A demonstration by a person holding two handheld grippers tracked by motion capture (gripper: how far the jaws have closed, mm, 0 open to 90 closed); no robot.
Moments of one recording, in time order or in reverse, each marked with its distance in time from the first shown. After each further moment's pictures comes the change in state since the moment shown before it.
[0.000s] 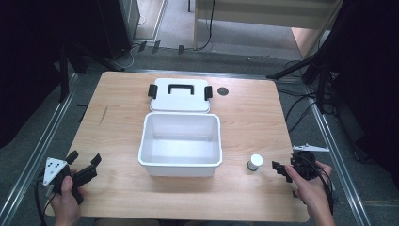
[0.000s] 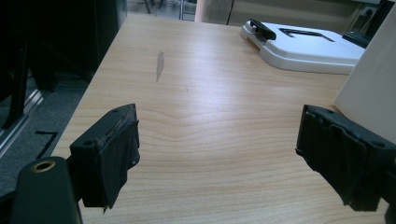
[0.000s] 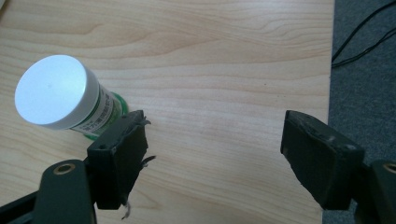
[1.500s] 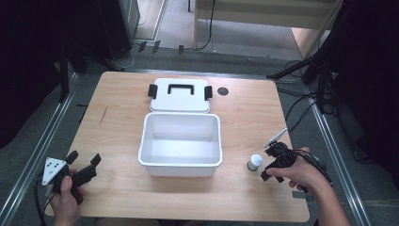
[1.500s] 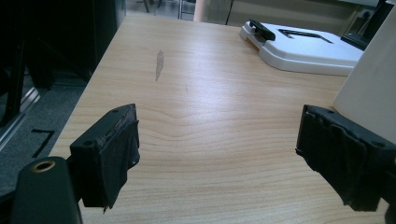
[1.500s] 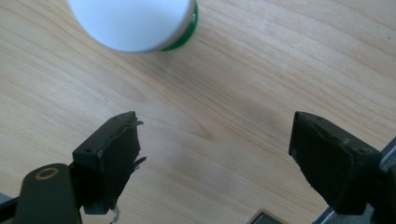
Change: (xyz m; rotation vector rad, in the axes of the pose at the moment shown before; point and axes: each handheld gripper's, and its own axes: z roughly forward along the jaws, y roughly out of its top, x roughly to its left) left arm 0.002 0.000 0.000 0.002 -0.005 -0.011; right arm 0.049 0.045 0.023 0.599 0.013 -0.295
